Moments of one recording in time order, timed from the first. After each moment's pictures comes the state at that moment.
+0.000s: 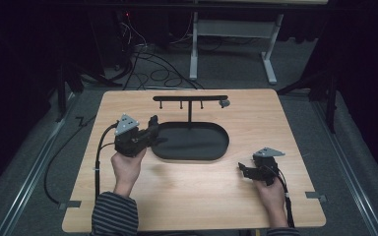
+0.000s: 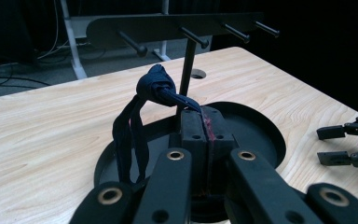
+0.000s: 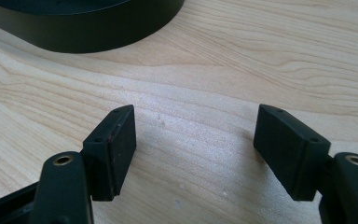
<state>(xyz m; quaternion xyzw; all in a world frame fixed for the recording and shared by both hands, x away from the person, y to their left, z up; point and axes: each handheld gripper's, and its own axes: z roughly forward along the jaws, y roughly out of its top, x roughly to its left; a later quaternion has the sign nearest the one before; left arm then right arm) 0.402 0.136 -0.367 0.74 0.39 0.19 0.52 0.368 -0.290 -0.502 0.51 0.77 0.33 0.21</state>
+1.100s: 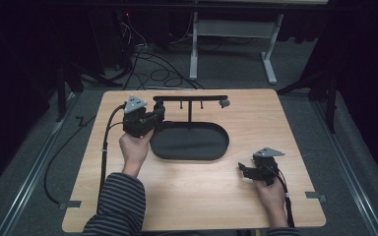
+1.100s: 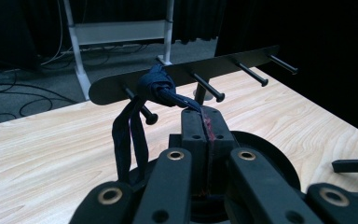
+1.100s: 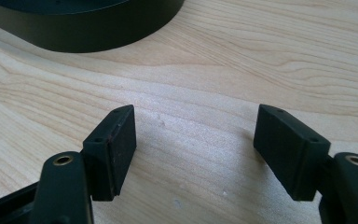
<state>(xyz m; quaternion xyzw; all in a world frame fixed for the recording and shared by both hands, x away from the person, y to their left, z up) 0.446 0.114 -0.347 0.73 0.40 0.19 0.52 0.368 -0.290 -0.502 0.51 0.77 0.33 0.22</state>
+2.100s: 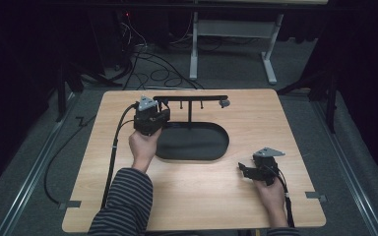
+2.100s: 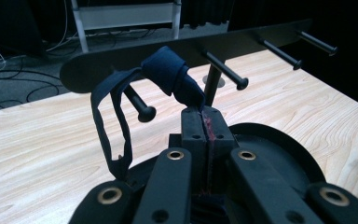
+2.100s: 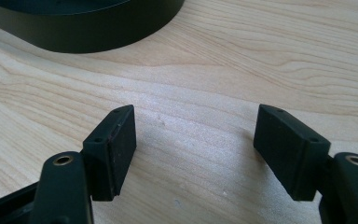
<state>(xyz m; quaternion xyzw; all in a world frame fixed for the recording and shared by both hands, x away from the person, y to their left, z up) 0.466 0.094 -0.370 0.75 0.41 0.19 0.49 0.368 -0.290 -0.502 0.51 0.77 0.33 0.22</state>
